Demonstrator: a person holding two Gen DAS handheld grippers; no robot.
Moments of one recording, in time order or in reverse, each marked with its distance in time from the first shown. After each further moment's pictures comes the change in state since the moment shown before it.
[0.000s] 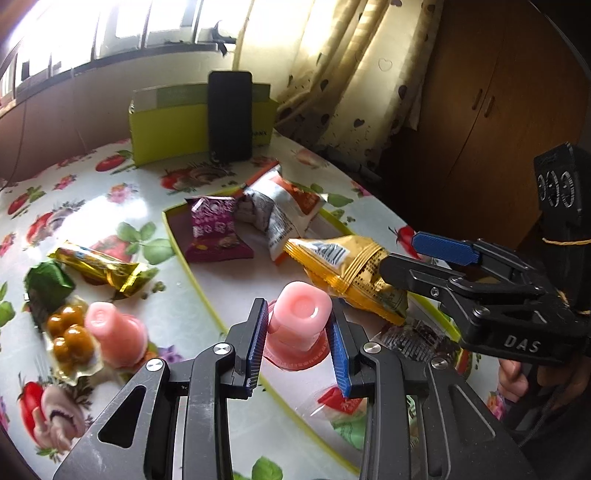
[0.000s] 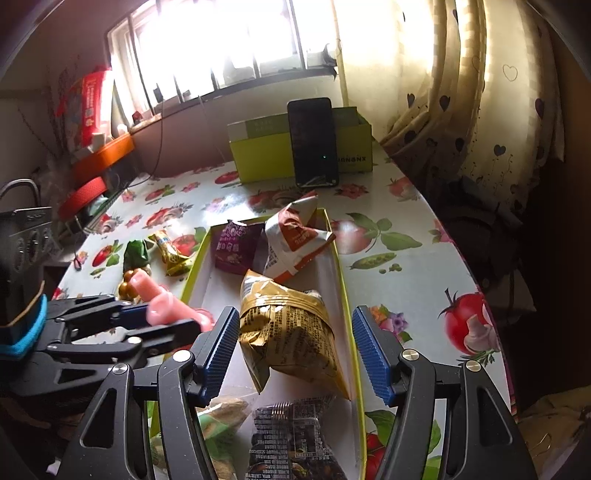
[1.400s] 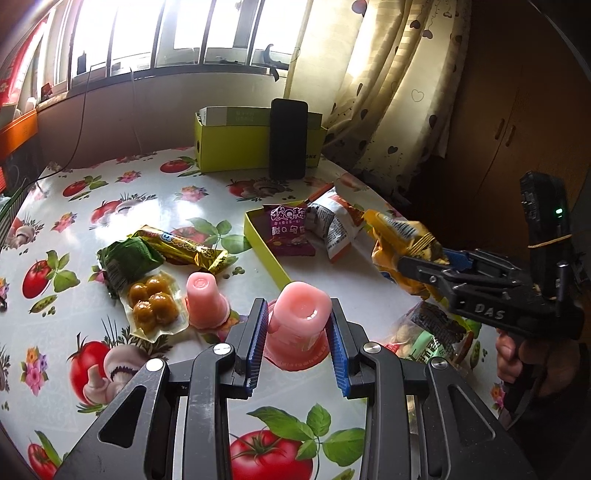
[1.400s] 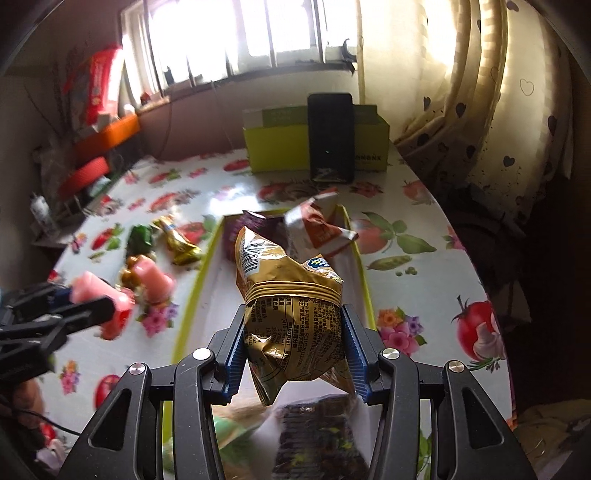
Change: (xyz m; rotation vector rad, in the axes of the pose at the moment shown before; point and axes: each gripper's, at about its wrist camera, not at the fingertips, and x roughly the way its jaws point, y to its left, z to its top) left arm -0.072 0.033 -0.023 -0.085 -0.088 0.113; right arm 0.011 0.023 0.003 -0.071 0.043 -0.037
